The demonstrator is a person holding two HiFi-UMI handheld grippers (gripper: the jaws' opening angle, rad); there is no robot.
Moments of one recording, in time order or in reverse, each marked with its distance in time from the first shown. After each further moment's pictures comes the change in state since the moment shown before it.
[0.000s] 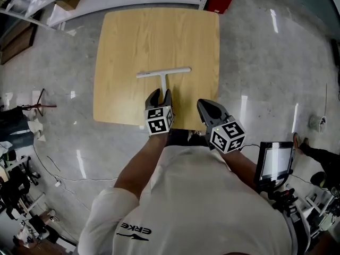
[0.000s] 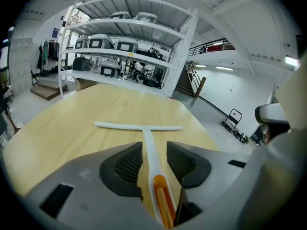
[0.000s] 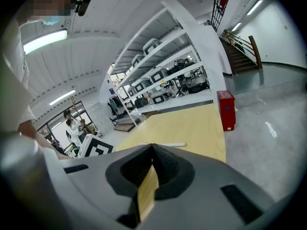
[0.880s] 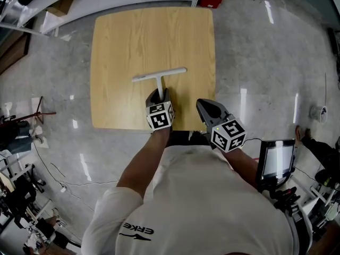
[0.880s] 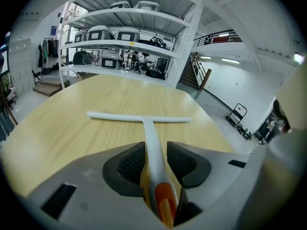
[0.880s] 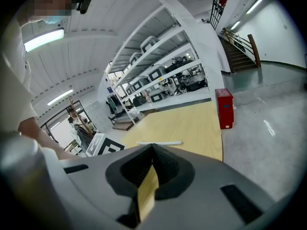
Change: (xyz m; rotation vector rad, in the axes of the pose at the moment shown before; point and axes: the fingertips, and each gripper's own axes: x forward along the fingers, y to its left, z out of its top) left arm 0.028 0.008 -0.017 -0.008 0.100 0.047; right arm 0.001 -0.006 -0.004 0.011 0.023 -0.015
